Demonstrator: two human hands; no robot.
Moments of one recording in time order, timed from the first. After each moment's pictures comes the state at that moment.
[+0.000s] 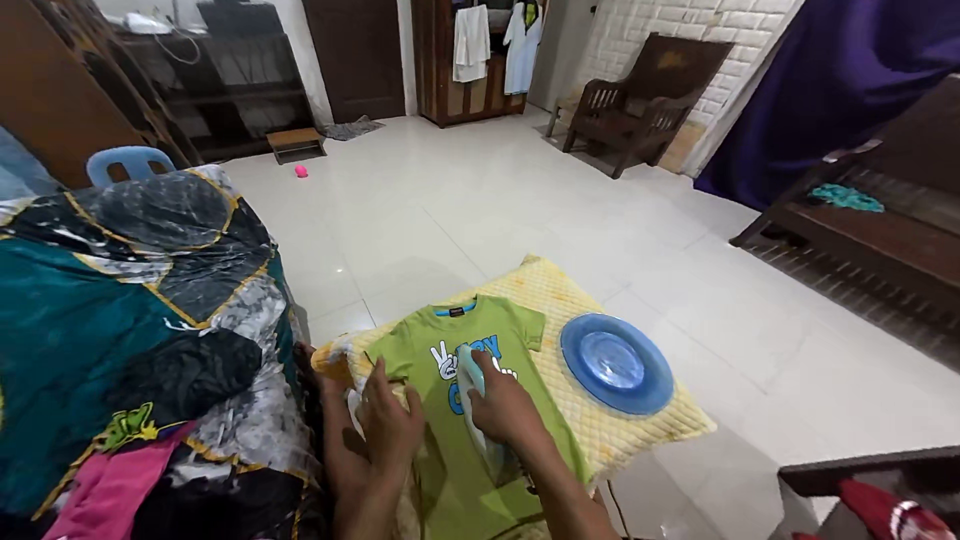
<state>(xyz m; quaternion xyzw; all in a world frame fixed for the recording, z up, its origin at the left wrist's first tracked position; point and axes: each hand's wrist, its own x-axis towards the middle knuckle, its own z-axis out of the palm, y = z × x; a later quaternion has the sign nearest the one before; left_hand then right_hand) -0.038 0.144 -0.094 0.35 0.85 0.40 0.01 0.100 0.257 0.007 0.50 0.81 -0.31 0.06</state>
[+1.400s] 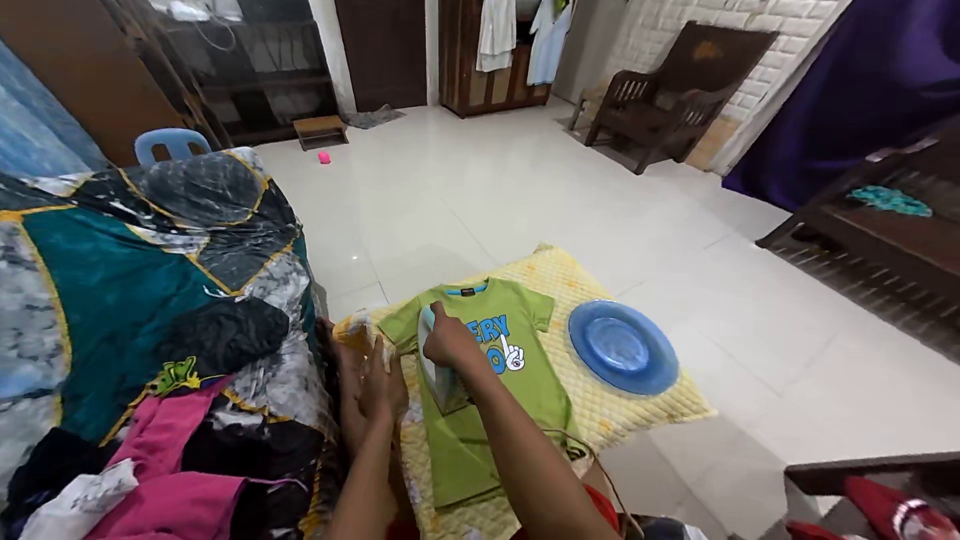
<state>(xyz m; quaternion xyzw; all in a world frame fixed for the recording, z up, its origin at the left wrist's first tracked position) -0.084 0.134 -0.149 0.24 0.89 0.38 0.10 -0.002 0.256 0.002 0.43 0.84 -0.31 0.09</state>
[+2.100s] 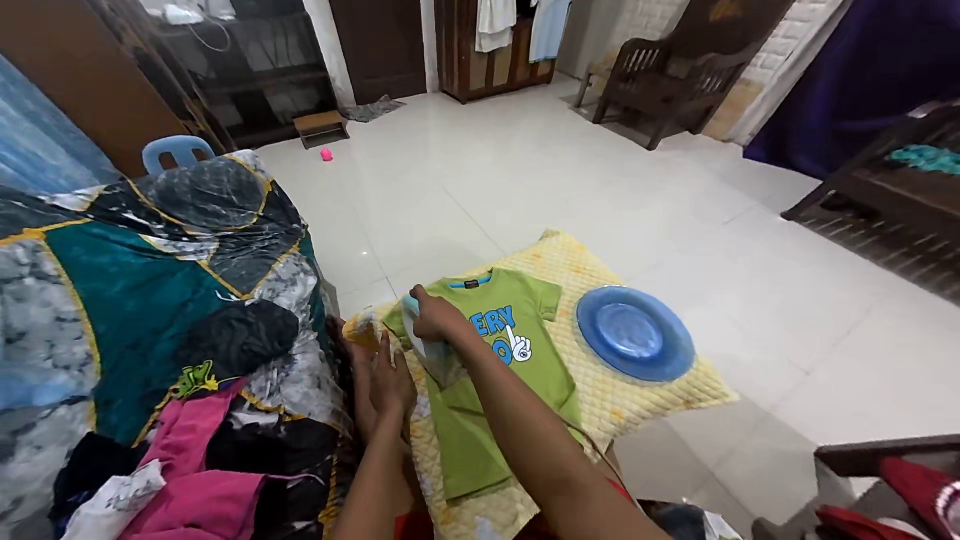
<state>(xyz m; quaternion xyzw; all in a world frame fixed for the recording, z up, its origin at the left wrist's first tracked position) -0.085 0.140 -0.142 0.22 0.88 0.39 0.14 -0.044 0.285 -0.006 0.33 0.88 -0.33 0.11</state>
